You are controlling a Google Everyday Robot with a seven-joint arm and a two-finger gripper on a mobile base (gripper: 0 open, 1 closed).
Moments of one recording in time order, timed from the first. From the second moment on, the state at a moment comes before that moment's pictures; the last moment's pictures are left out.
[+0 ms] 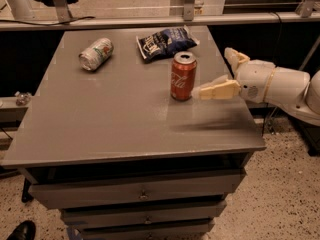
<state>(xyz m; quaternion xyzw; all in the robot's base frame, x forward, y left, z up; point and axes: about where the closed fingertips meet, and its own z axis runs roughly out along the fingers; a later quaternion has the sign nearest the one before) 0.591 -0.132 0.910 -0.36 0.65 0.29 0.60</state>
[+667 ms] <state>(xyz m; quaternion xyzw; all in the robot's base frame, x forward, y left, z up) 0.557 -0.211 0.977 -0.39 0.65 0.21 0.61</state>
